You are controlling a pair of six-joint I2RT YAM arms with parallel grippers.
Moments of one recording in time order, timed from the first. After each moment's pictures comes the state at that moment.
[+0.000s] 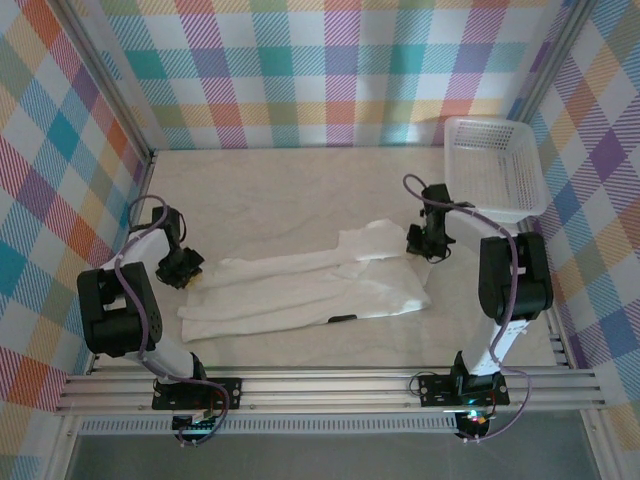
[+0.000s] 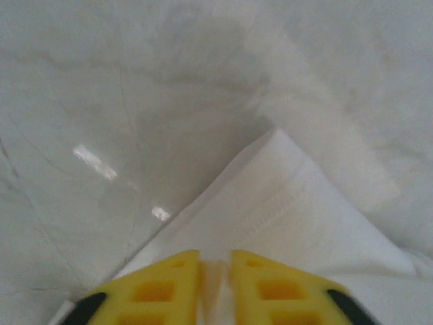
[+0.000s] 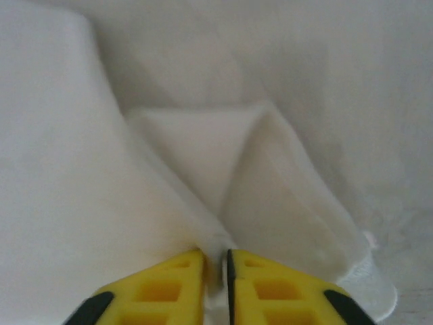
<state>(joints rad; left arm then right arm) 0.21 1.59 0.96 -0.82 0.01 -0.65 0.15 1.78 1.11 -0.66 -0.13 0.41</state>
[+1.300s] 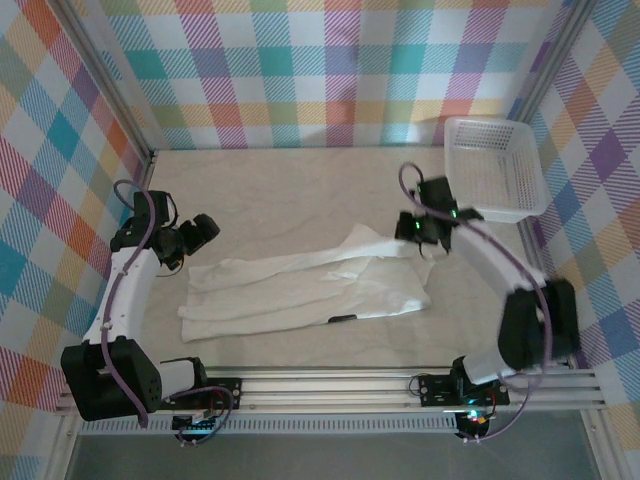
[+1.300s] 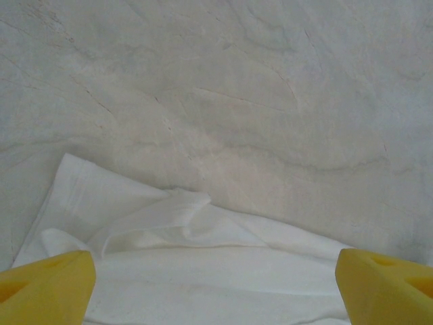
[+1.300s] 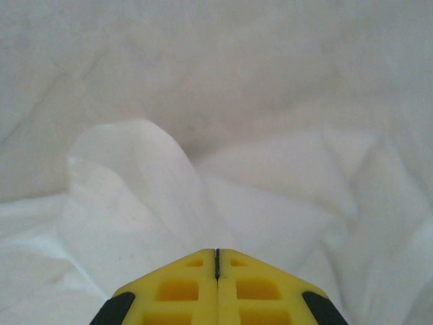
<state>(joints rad) 0.13 1.22 1.02 -0.79 0.20 -0.52 0.30 1.36 0.93 -0.54 -0.15 0.43</state>
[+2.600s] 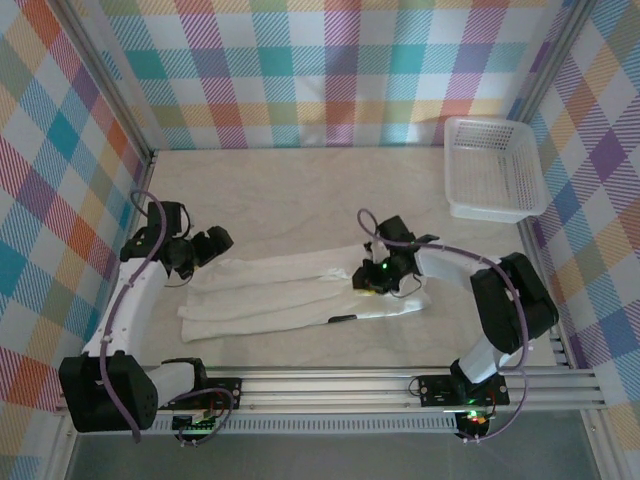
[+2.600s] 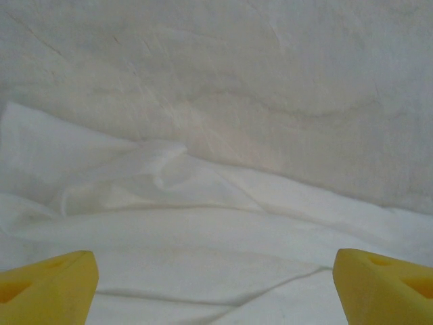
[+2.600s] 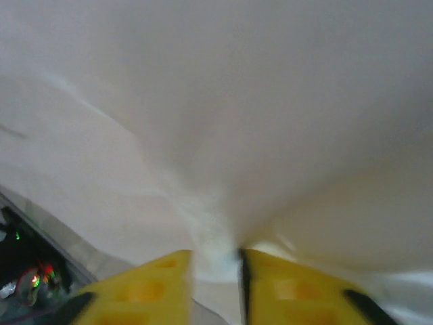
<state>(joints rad) 0.02 1.14 0.92 -0.80 0.23 -0.53 0.51 1.62 0.85 -0.49 -0.57 0.54</state>
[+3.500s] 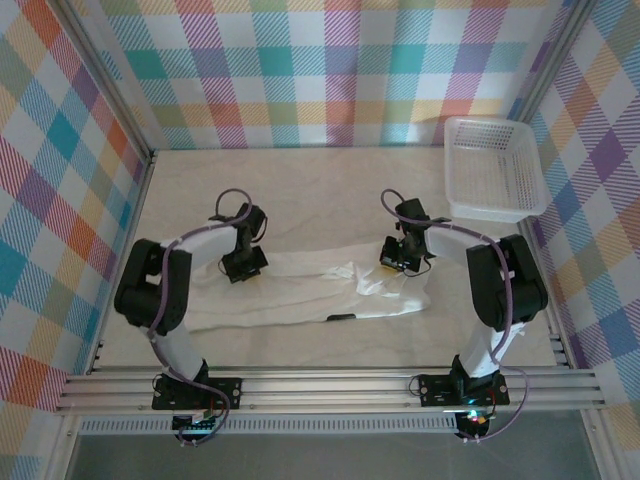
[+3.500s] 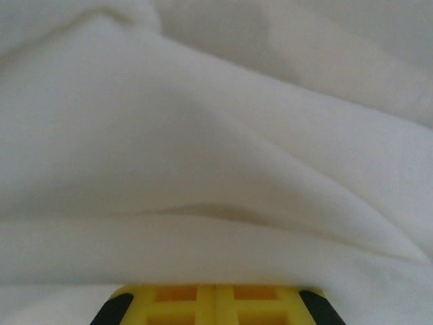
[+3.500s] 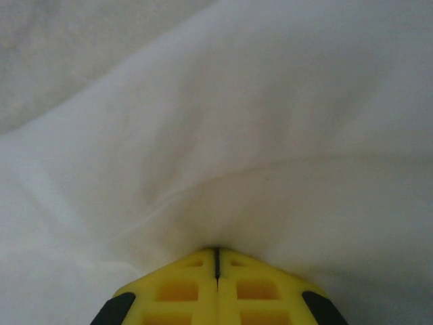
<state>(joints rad) -0.31 1.81 1.12 -0.77 -0.05 -0.76 0.32 1.76 1.00 -0.50 -0.25 0.60</state>
